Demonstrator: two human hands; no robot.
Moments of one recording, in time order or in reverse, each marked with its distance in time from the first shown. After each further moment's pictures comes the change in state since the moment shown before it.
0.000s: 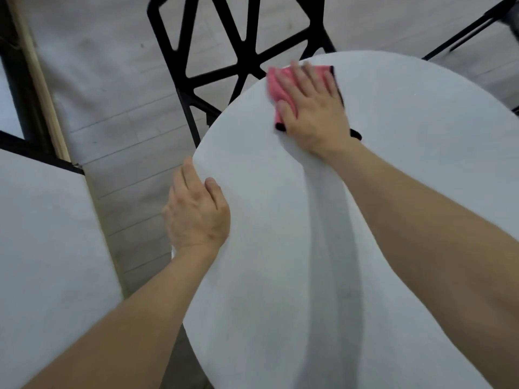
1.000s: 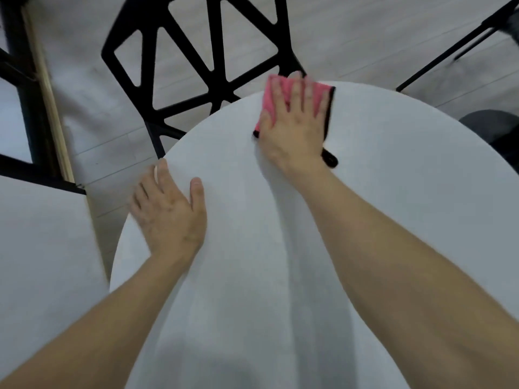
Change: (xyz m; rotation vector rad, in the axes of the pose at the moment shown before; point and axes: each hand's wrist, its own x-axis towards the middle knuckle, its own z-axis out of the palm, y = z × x) left_hand 0.034 0.056 0.035 0.155 0.170 0.047; right_hand 0.021 0.048 -0.003 0.051 0.023 0.284
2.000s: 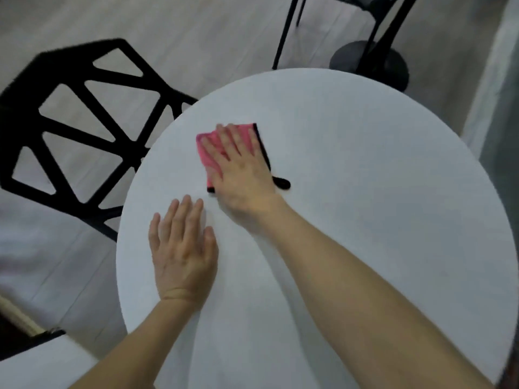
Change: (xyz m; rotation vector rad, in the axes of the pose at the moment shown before) left_hand -0.002 0.013 -0.010 -0.084 -0.180 0.893; right_hand -0.092 -0.002 -0.003 0.024 -0.002 0.187
